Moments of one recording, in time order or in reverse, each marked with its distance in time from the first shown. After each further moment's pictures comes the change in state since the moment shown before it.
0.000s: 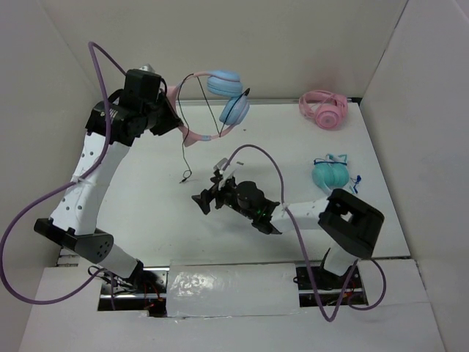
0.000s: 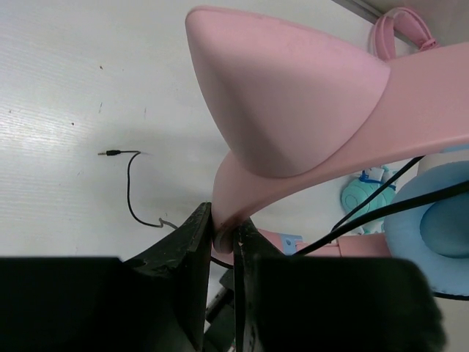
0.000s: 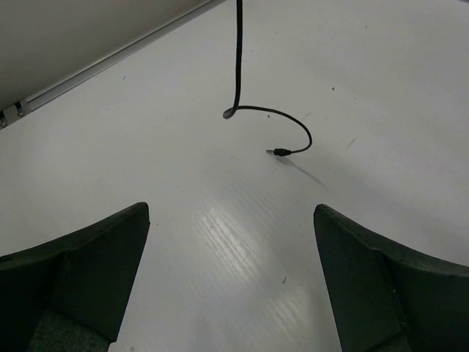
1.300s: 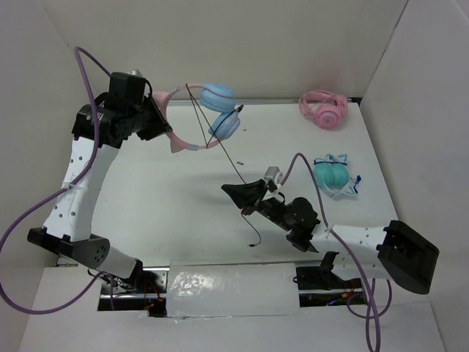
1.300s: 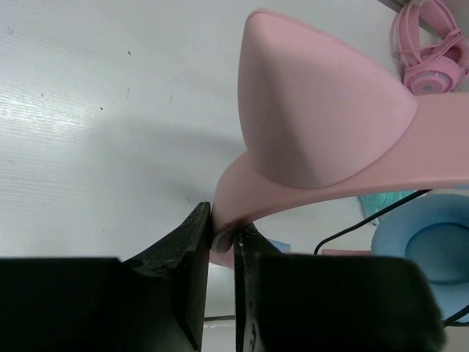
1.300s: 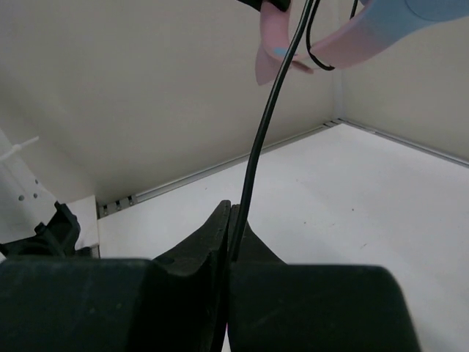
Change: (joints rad) left arm 0.090 -0.051 -0.038 -0.061 0.061 0.047; right arm -0.016 -0.430 -0.319 0.351 -0.130 0.020
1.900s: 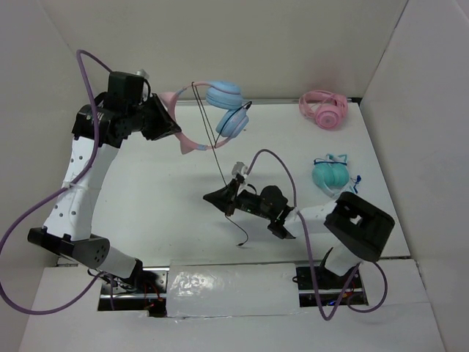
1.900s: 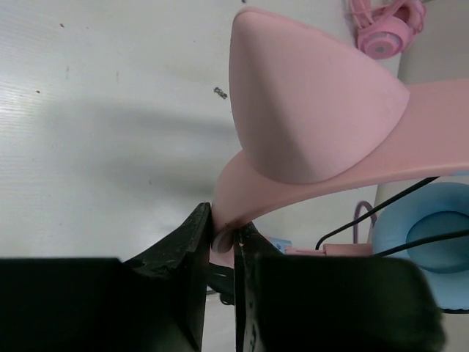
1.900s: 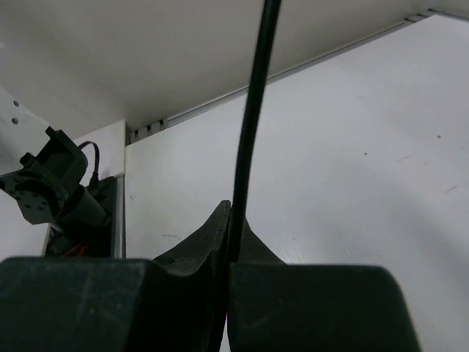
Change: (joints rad) left arm 0.019 -0.004 -0.018 0.036 0.170 -0.018; right arm -0.061 0.362 0.109 0.029 -0.240 0.117
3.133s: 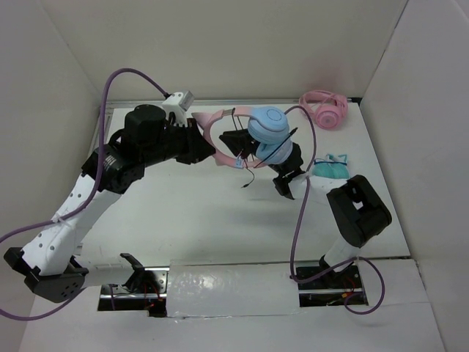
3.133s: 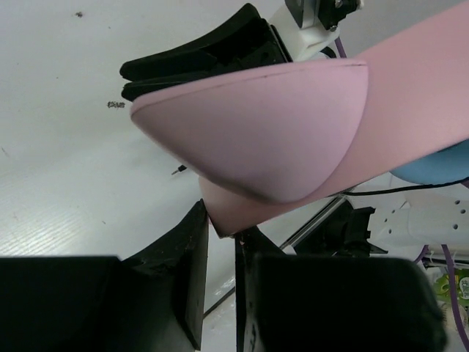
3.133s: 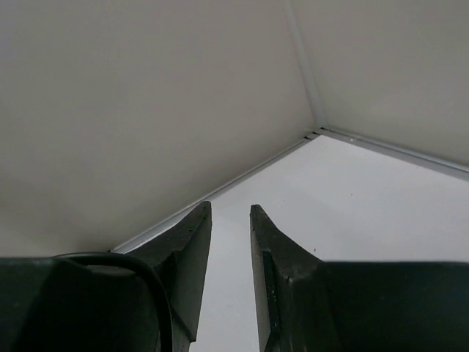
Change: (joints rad) left arm -0.354 -0.254 -0.345 0.371 0.061 0.257; right arm -0.391 0.127 0.335 0.022 -0.133 0.239
